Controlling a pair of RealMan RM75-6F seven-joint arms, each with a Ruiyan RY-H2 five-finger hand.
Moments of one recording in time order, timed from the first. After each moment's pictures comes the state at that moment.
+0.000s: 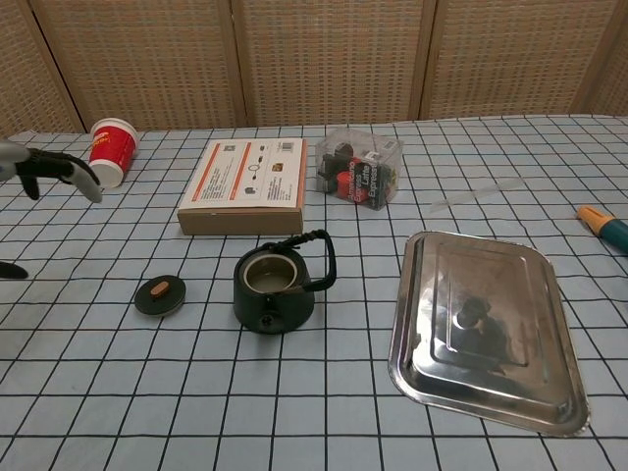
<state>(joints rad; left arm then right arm) -0.48 -1.19 -0.11 -1.66 1.46 0.93 0.27 0.08 -1.12 0.08 -1.61 -1.54 1.54 -0.10</state>
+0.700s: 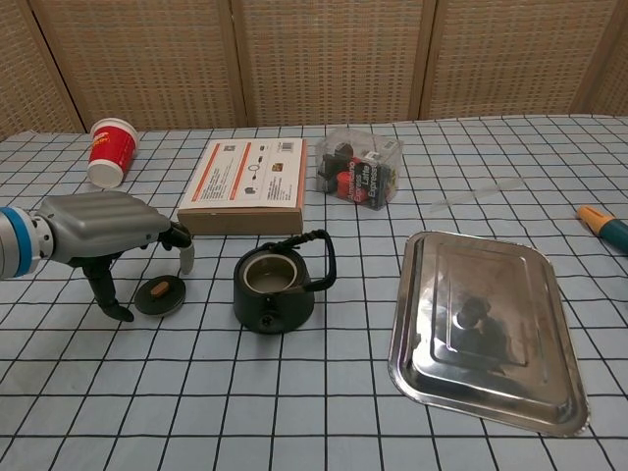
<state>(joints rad) -0.70 -1.45 -0.10 -1.48 1.25 0.72 0.53 0.09 -1.14 0.09 -1.57 -1.51 1.51 -0.11</state>
